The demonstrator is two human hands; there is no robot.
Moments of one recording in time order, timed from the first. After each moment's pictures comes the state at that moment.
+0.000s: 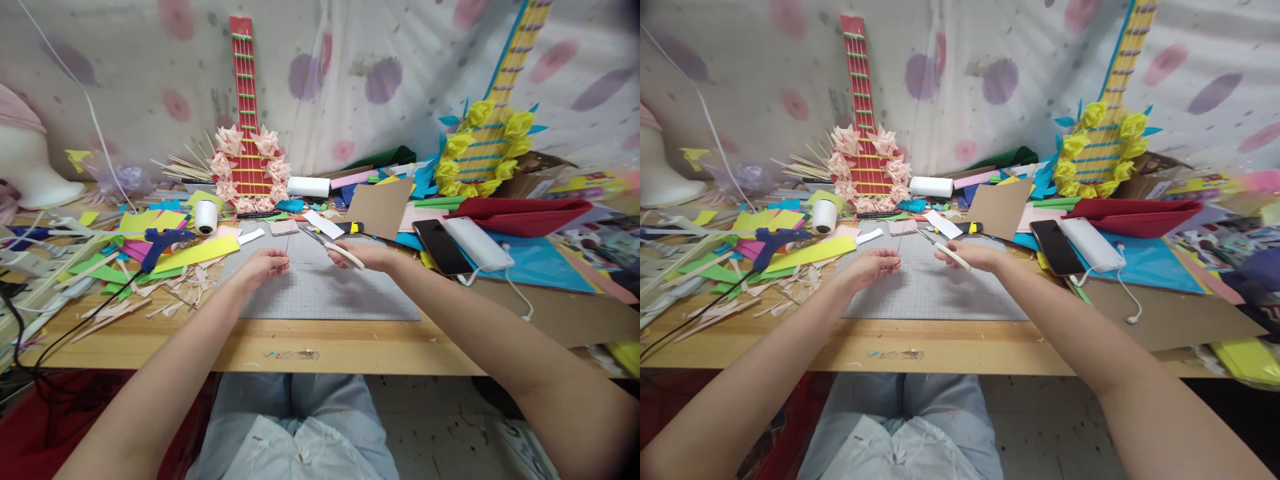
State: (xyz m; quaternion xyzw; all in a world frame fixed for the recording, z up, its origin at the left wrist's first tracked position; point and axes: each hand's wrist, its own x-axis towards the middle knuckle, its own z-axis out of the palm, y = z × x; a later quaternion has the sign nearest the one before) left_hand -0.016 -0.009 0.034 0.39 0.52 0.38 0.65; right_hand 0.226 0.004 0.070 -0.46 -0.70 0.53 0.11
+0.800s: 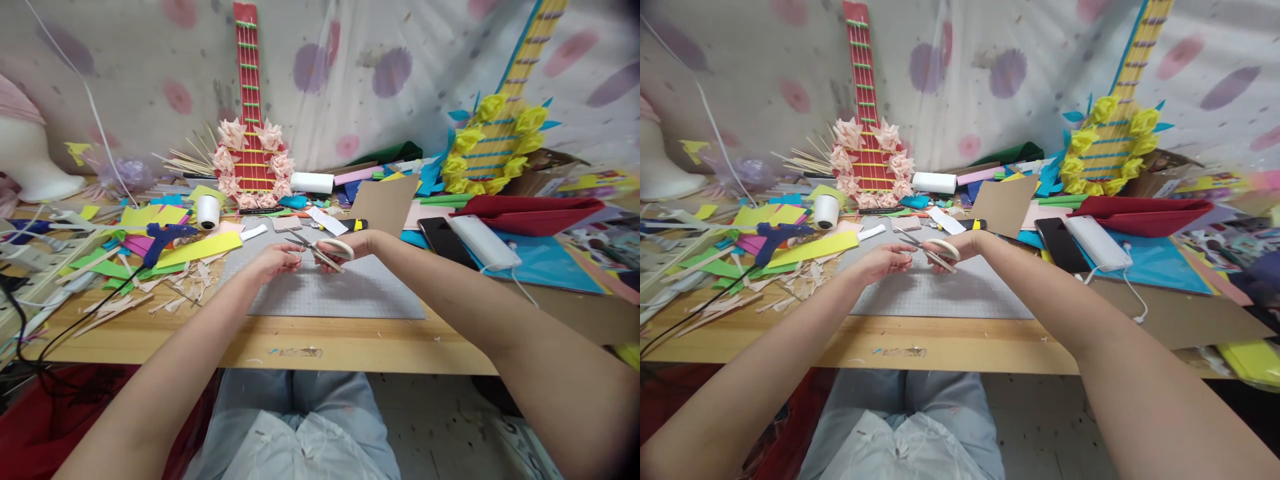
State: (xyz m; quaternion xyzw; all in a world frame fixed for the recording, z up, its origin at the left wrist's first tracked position) left_hand 0.002 -0.014 0.054 0.41 0.52 0.33 0.68; right_hand 0.196 0.032 0.078 -0.39 -0.61 0.69 -0.06
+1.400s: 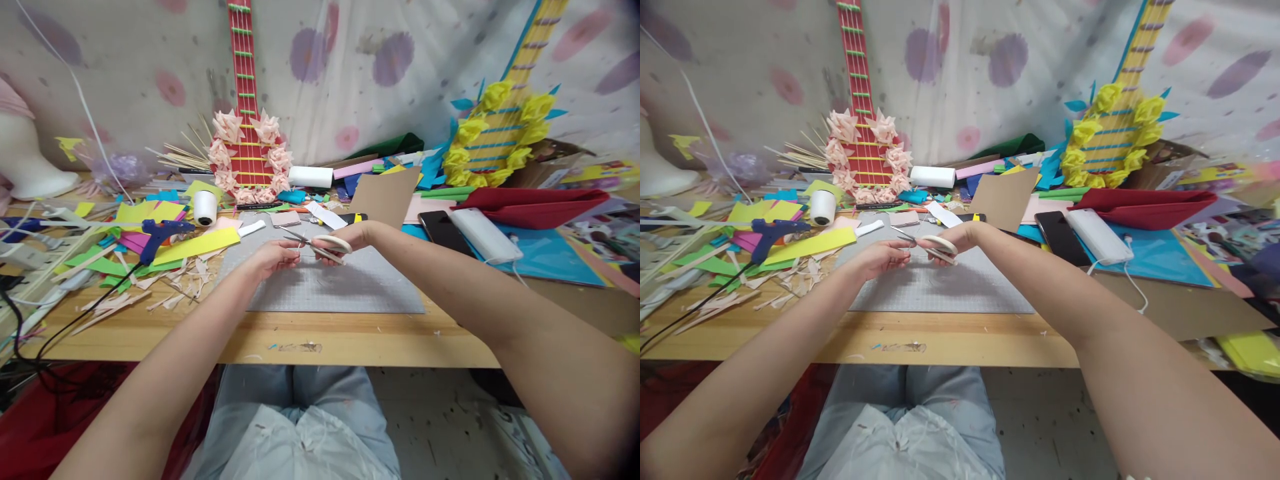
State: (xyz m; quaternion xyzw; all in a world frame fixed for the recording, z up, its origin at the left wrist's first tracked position) left_hand 0.002 -0.008 0.047 0.38 0.52 0.32 0.70; right_hand 0.195 0.044 0.073 -0.39 -0.63 0.66 -0.10
